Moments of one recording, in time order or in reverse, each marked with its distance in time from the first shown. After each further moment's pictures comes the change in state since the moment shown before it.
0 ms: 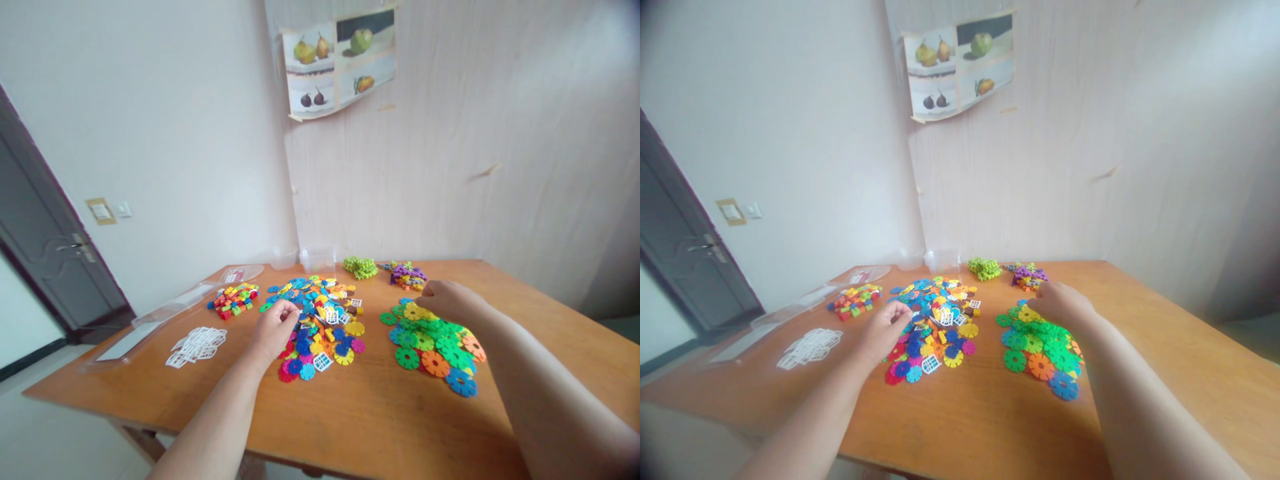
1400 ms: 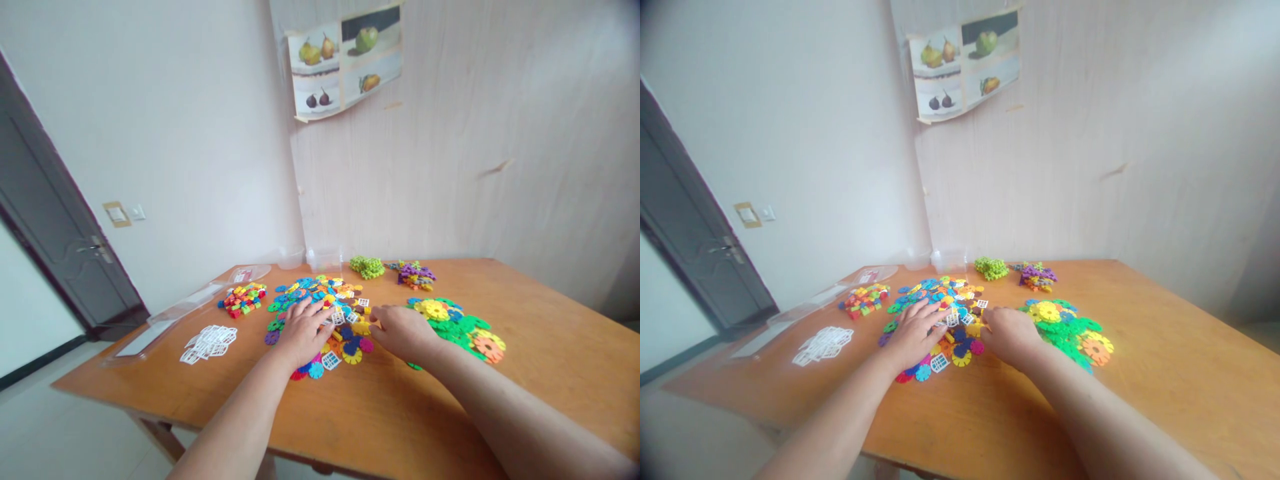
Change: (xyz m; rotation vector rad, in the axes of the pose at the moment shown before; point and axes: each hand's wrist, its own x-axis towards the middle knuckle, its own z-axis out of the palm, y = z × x) left_hand -0.012 0.012 0.024 0.689 -0.232 0.374; right_hand -0.047 -0.108 0.034 -0.024 -0.008 -0.338
